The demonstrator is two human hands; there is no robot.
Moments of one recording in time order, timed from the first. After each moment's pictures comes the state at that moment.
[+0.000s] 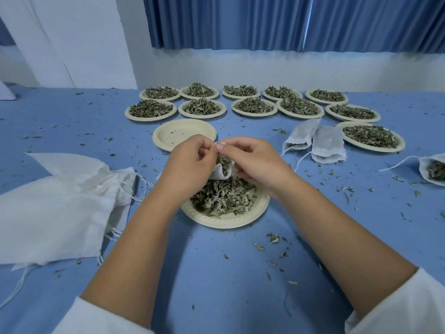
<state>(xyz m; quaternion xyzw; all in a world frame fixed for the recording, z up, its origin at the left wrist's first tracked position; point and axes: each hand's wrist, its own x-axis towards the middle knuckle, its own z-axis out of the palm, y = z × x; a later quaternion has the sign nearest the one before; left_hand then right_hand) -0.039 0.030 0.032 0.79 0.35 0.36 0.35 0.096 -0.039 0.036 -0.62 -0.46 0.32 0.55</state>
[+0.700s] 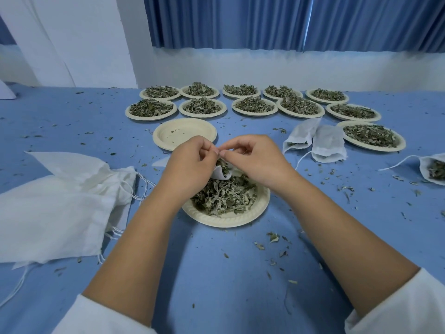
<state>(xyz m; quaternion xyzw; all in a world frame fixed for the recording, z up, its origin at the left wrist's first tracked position) -0.037 0.033 0.029 0.80 0.37 0.35 0.32 0.098 -0.041 0.040 -0.66 -0.53 0.20 0.49</state>
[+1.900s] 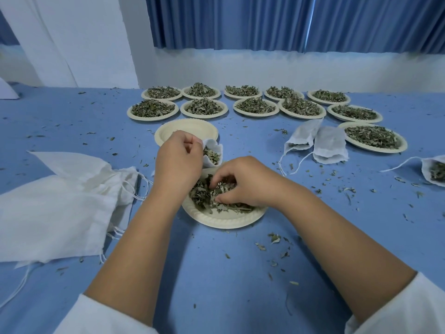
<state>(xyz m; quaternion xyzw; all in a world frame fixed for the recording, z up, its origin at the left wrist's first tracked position) -0.040 0.036 0.033 0.72 0.45 0.43 0.30 0.089 -0.046 0.032 -0.68 -0.70 0.14 0.20</state>
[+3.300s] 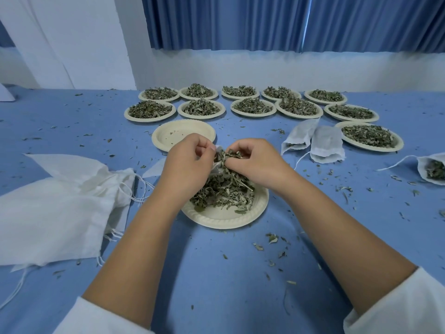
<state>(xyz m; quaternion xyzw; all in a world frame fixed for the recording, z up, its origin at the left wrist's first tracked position) -0.037 0.026 0.033 0.77 0.37 0.39 0.33 0.104 -0.039 0.036 -0.70 -0.53 0.18 0.45</state>
